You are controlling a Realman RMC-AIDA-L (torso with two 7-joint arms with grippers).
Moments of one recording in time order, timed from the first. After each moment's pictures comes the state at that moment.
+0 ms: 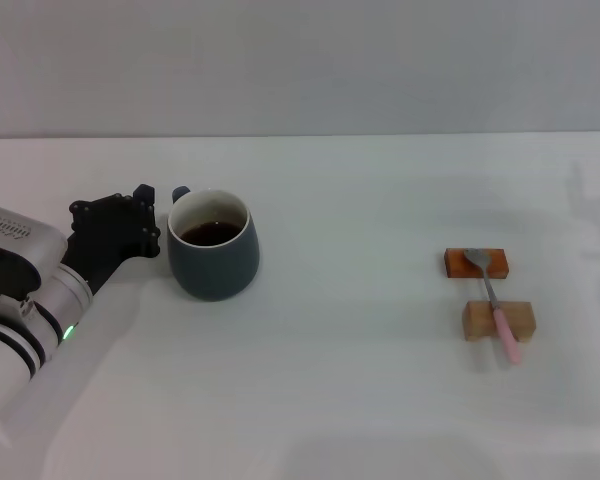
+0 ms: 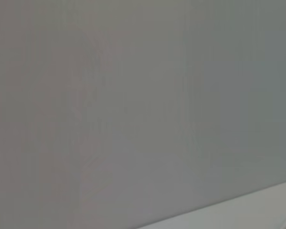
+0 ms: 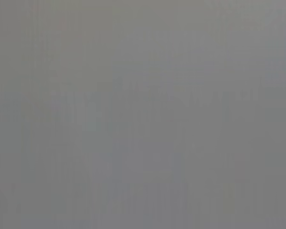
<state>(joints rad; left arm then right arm) -0.49 -2.08 2.00 0.22 -0.30 0.86 -0.19 0.46 2.07 1.27 0.34 -2.45 -1.04 0.01</state>
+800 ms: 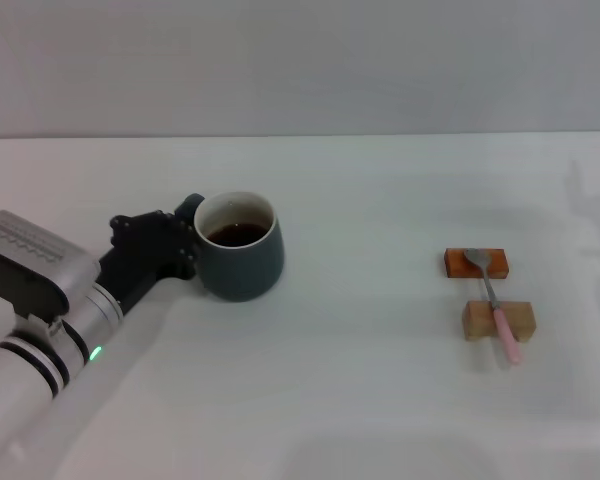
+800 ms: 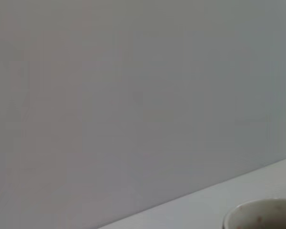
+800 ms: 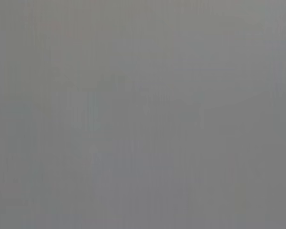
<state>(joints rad) -0.45 -2.08 2.13 0.29 -0.29 0.87 -0.21 0.47 2.07 1.27 0.34 -2.45 -1.04 0.00</state>
